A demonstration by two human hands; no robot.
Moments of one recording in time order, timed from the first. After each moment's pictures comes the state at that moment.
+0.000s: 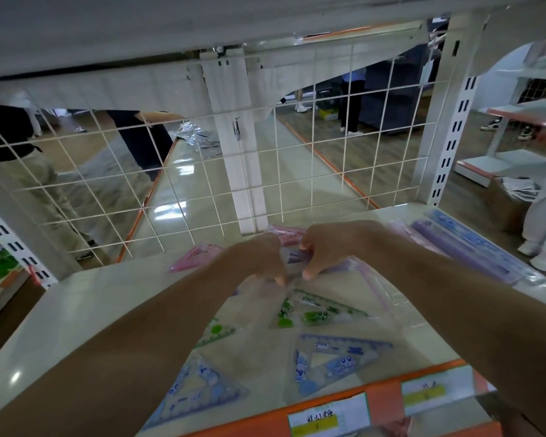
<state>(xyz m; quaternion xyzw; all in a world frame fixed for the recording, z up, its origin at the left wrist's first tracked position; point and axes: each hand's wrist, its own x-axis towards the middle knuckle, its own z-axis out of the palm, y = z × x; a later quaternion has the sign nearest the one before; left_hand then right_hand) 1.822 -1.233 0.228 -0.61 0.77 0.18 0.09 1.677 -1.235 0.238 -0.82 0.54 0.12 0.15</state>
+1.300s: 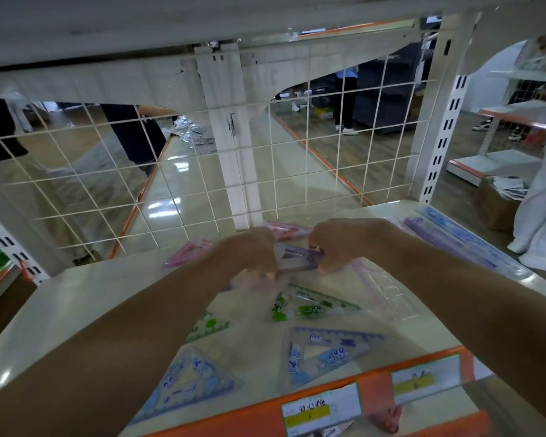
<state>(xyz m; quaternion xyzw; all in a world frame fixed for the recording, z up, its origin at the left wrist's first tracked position) 1.821 -1.230 0.232 -0.60 0.78 0.15 0.12 1.664 -1.219 0.241 -0.82 0.55 0.13 0.08</state>
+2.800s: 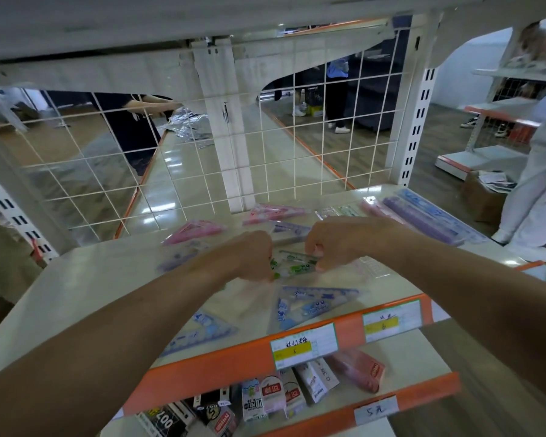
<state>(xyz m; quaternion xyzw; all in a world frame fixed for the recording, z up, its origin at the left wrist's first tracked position) 1.827 -1.161 0.220 -0.56 0.81 0.16 0.06 1.653 -1.153 0.242 -0.82 0.55 0.15 0.09</state>
